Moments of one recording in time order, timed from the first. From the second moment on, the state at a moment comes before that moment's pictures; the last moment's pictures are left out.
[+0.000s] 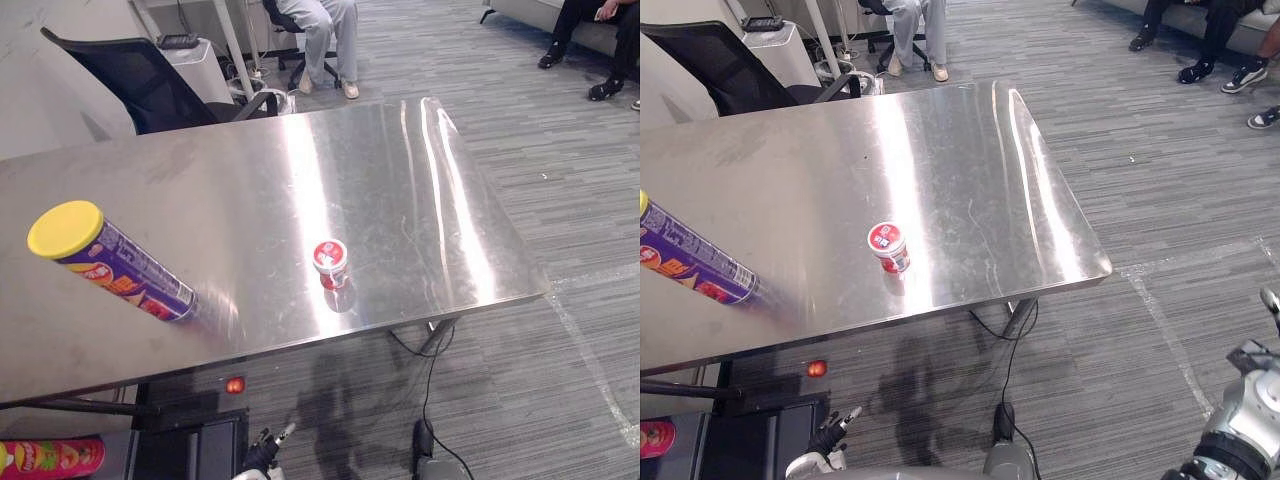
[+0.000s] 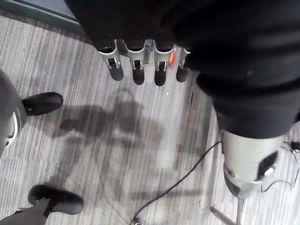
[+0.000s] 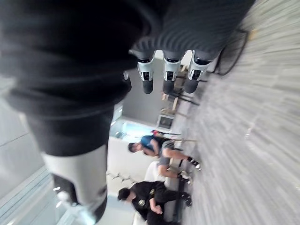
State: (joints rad) left arm 0.06 0.04 0.23 1.12 -0.17 -0.18 -0.03; right arm -0.14 -0.49 -0.83 0.45 0.12 -0.22 -0.21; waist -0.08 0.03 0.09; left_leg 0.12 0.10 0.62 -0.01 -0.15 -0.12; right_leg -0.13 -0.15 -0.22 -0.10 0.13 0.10
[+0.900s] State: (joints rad) left arm 0.08 0.05 0.15 1.10 -0.10 -0.17 -0.06; right arm -0.09 -0.46 -0.09 -0.11 0.13 -0.27 0.20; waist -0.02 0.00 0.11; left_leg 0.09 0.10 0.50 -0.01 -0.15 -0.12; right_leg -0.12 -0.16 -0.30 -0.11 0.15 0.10
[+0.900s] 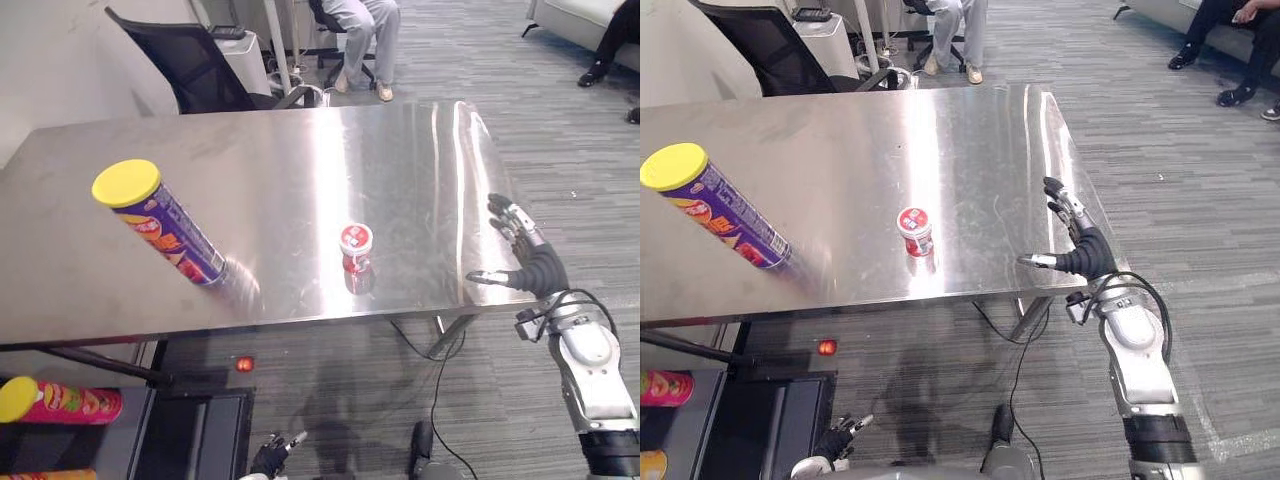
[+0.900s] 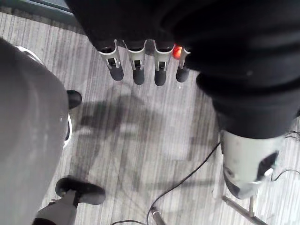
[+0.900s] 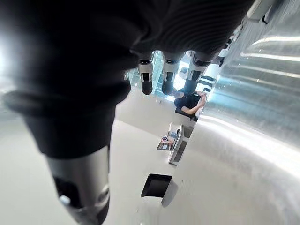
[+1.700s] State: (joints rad) left arm 0.07 0.05 0.14 1.06 -0.09 -0.17 -0.05; right arm -0.31 -0.42 0.09 0.13 0.13 -0.25 0.14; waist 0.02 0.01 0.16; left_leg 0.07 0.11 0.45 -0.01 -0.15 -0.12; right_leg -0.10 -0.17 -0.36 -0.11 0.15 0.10
